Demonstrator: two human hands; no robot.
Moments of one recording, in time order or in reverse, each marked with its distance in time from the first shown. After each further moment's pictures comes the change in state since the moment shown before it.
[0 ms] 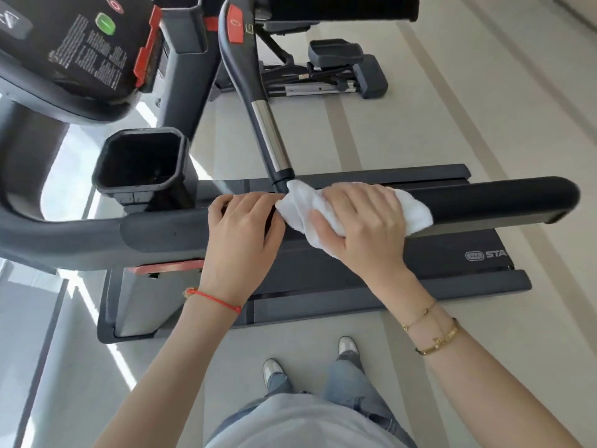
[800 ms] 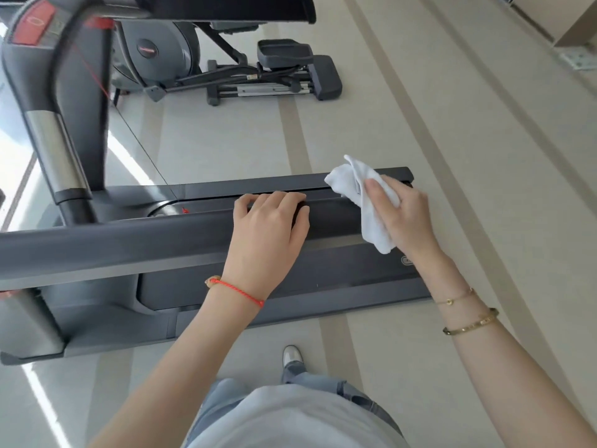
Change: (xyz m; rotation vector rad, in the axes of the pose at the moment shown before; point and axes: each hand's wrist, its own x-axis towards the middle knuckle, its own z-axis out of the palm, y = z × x) left_hand 0.077 0.273 0.149 -0.011 -0.105 0.013; right_hand -0.039 0.335 -0.093 0.598 -0.407 0.681
